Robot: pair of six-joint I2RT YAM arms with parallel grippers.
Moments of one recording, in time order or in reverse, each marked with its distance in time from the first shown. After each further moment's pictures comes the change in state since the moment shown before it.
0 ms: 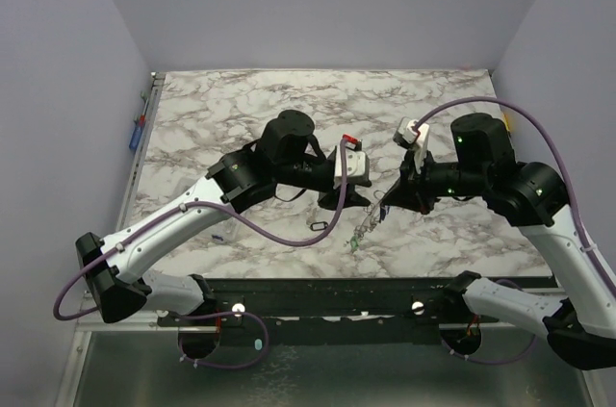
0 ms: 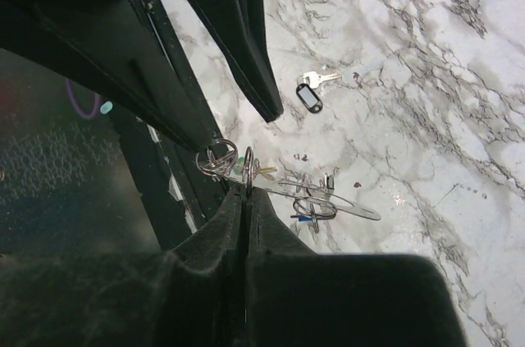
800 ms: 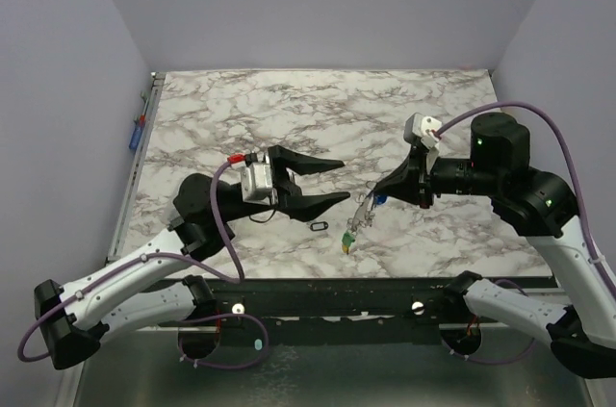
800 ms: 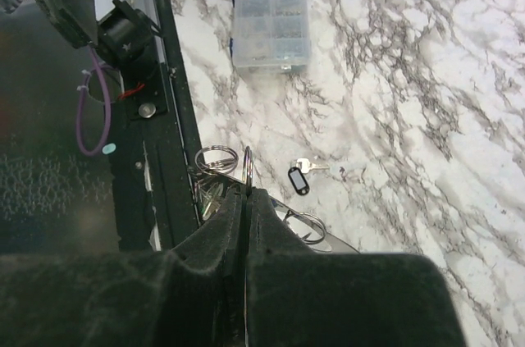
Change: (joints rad) left arm 0.000 -0.383 -0.573 1.071 -0.174 -0.469; right arm -0.009 -0.067 -0.048 0.251 -0.156 -0.082
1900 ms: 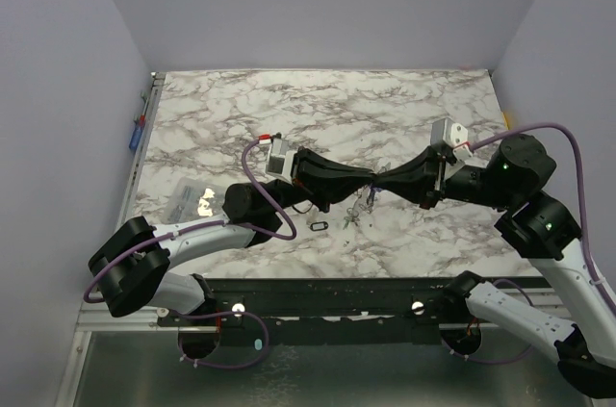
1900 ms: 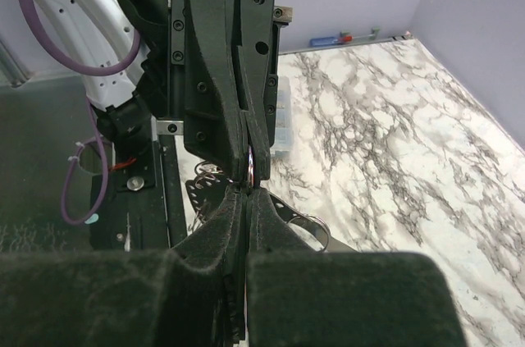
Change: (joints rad) left arm 0.000 0.455 -0.056 0.815 -0.044 -0.541; right arm 0.000 -0.139 -0.183 0.367 -0.024 0.119
